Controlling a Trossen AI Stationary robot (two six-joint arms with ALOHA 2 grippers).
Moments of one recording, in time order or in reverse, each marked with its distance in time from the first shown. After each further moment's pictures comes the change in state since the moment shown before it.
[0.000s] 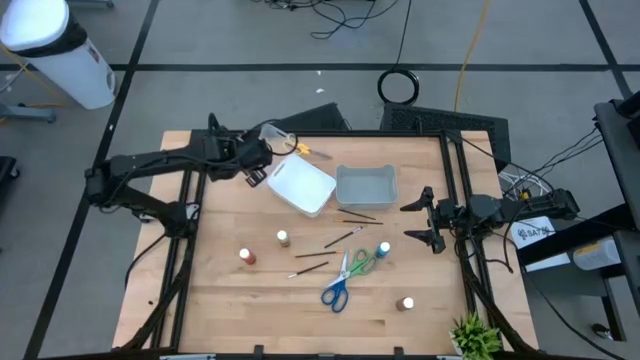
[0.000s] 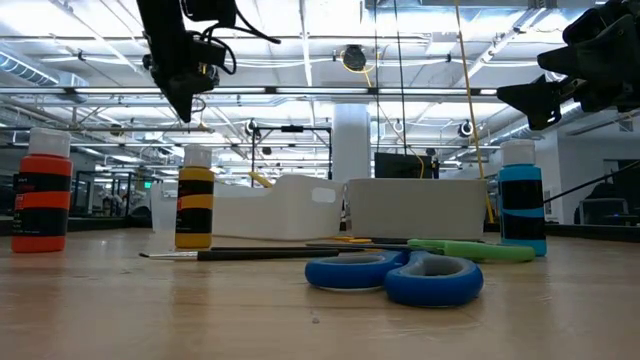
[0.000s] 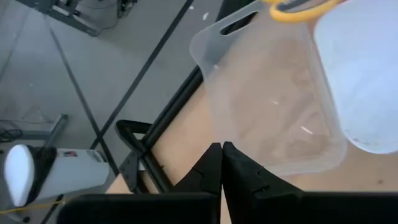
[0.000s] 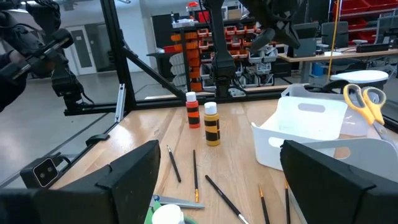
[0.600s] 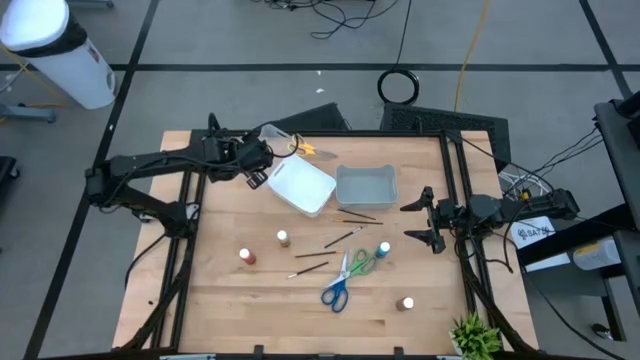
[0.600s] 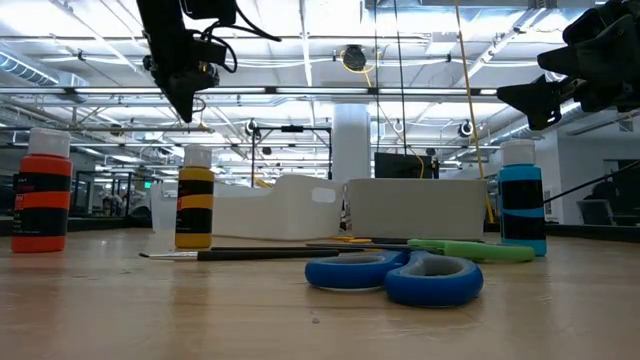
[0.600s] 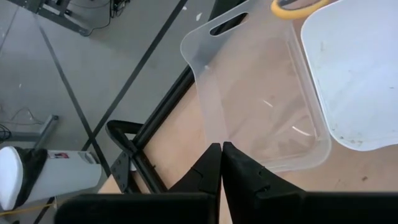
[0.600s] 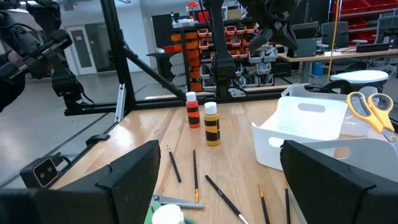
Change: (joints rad) left arm -0.016 0.000 0.000 0.000 0.018 -0.018; right arm 0.000 0.000 0.000 0.000 0.000 0.000
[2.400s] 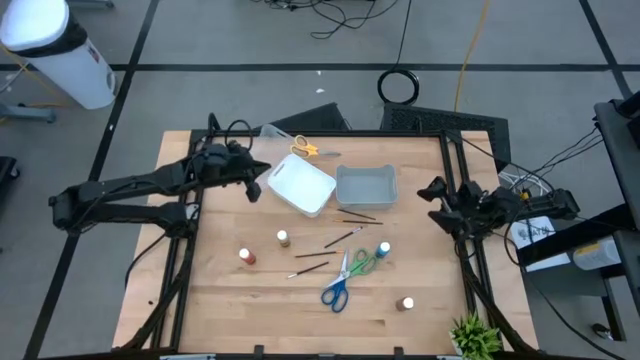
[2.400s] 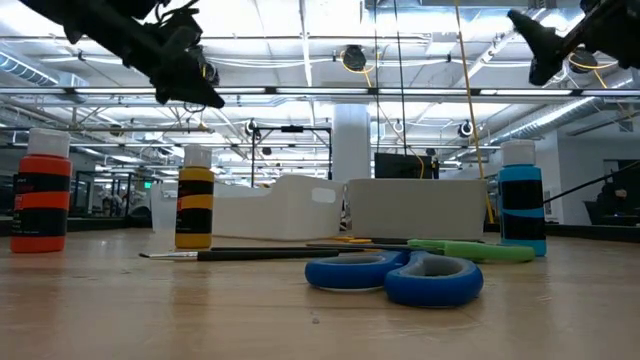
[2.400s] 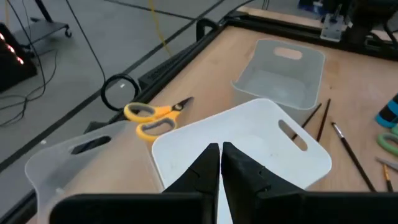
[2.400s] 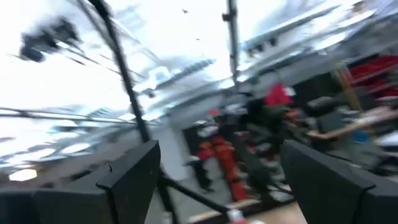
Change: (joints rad) left arm 0.068 -0.442 -0.544 0.926 0.548 0.223; right arm 0.001 0.004 0.000 0.477 0.050 0.216
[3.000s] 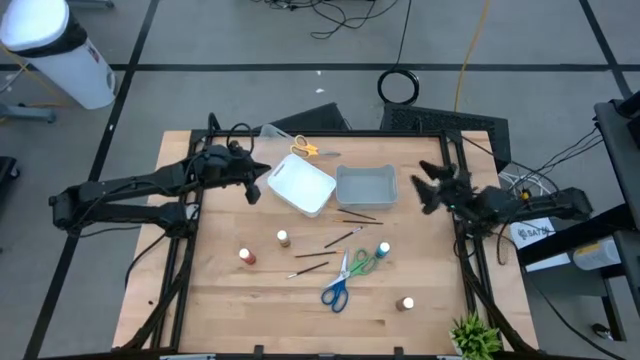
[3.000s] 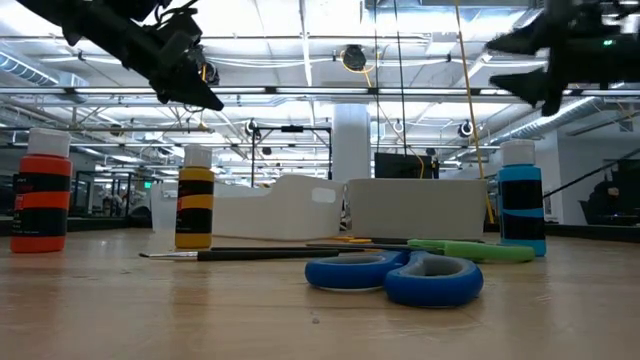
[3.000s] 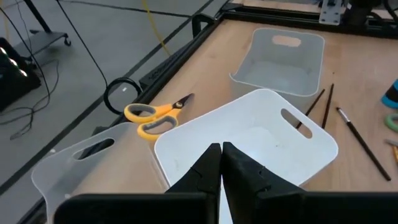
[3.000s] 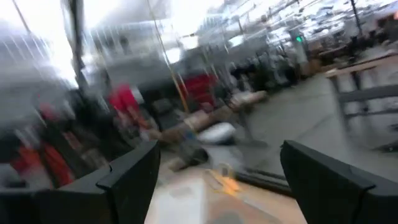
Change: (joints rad) left arm -0.002 -0.001 -0.007 -0.007 0.000 0.086; right arm -0.089 0.220 0.092 -0.019 0.543 -0.196
